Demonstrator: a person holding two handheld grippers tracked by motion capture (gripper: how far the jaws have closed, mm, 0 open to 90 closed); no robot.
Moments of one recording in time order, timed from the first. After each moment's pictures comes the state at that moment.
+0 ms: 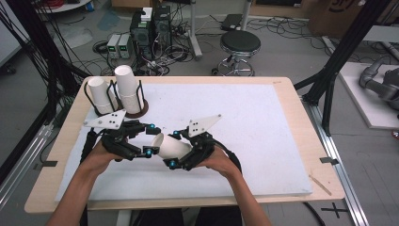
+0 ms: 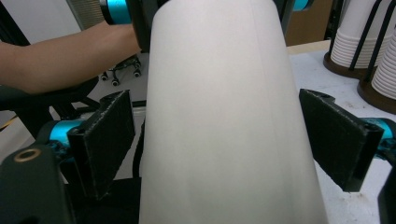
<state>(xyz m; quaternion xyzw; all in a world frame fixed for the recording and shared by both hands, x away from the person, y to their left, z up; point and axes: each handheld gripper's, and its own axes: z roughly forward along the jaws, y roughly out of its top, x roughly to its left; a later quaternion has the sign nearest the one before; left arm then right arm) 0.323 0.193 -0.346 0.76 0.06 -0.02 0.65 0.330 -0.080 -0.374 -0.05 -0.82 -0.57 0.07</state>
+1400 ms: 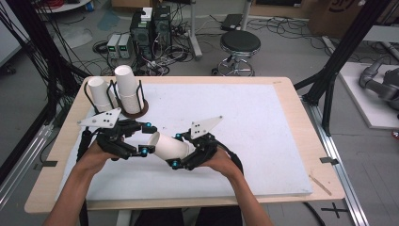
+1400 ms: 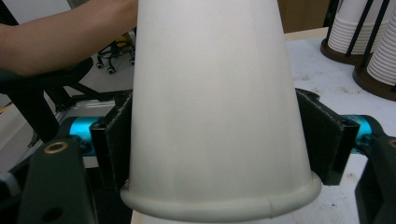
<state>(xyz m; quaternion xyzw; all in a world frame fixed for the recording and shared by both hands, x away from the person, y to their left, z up) 0.322 0.202 -0.341 0.76 0.05 -0.02 0.65 0.331 -0.087 -0.379 -0.05 -0.83 -0.55 0.06</state>
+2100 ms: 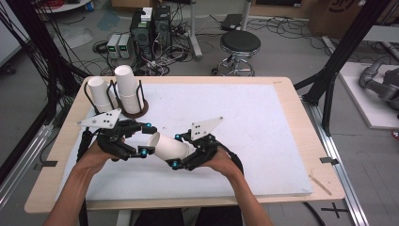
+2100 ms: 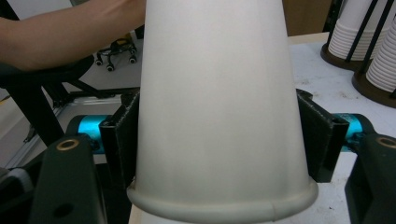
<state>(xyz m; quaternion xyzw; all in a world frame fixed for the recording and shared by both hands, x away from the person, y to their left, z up) 0.322 0.201 -0.345 0.75 0.06 -0.02 0.65 0.329 -0.088 -0.377 -0.03 -0.83 -0.56 0.05</state>
